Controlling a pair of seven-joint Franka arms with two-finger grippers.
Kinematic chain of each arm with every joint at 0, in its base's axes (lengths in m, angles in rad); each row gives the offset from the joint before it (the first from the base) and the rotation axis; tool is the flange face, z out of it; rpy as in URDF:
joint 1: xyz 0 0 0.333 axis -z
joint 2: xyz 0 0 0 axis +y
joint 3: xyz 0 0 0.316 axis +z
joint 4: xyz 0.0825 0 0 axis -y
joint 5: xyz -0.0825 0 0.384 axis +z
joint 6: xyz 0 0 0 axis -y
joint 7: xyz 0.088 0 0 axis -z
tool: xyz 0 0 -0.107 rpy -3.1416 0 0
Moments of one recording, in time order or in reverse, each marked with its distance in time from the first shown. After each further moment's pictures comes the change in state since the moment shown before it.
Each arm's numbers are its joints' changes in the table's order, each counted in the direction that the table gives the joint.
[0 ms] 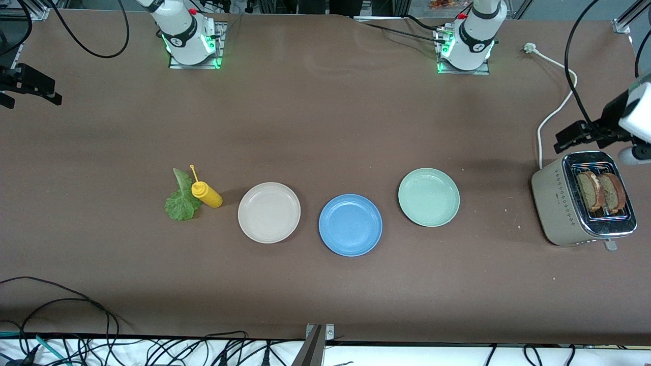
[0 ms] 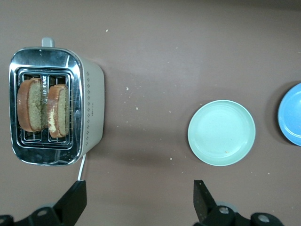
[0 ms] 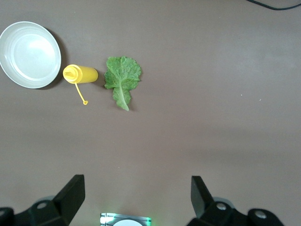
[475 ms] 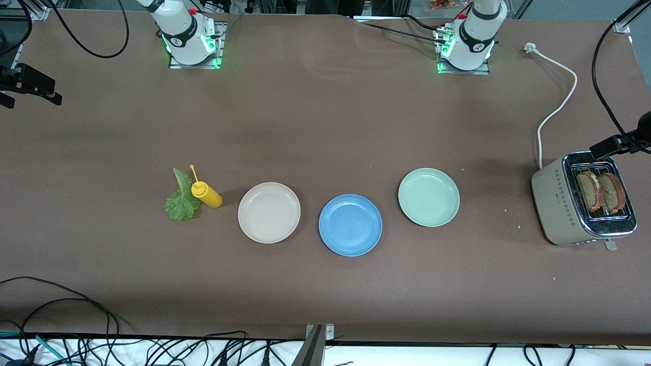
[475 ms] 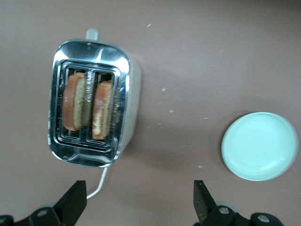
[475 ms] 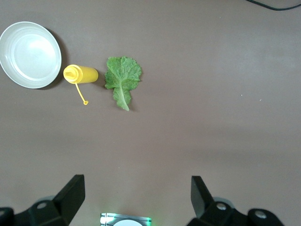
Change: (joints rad) left arm -0.110 0.064 0.010 0.029 0.043 0.000 0.014; right arm 0.000 0.000 0.000 0.000 0.001 0.000 0.000
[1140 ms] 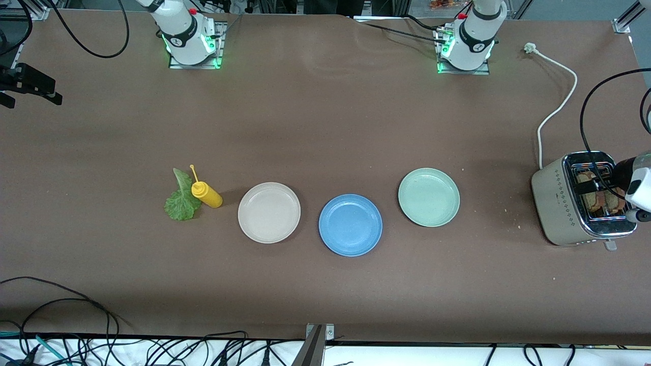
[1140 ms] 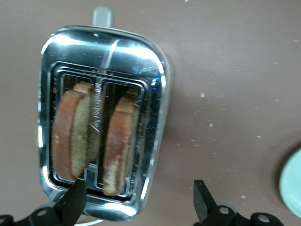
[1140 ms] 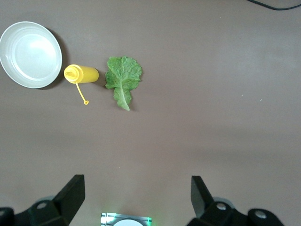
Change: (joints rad) left arm -0.066 0.245 0.001 0.005 0.095 0.125 0.004; right arm 0.000 0.000 0.000 0.001 0.002 -0.002 0.000
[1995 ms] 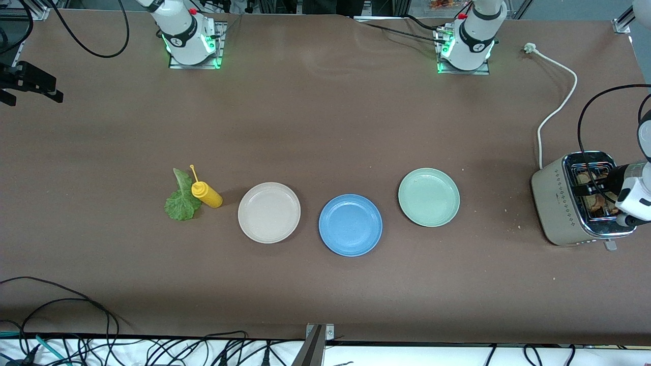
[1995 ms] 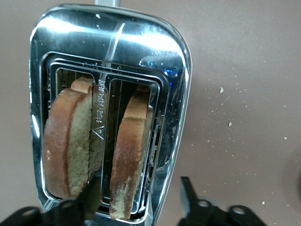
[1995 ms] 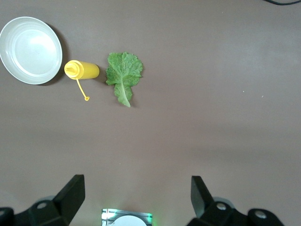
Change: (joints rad) left arm -0.021 0.064 0.000 0.003 0.034 0.004 0.000; right arm 0.000 -0.002 0.001 0.000 0.000 -0.018 0.000
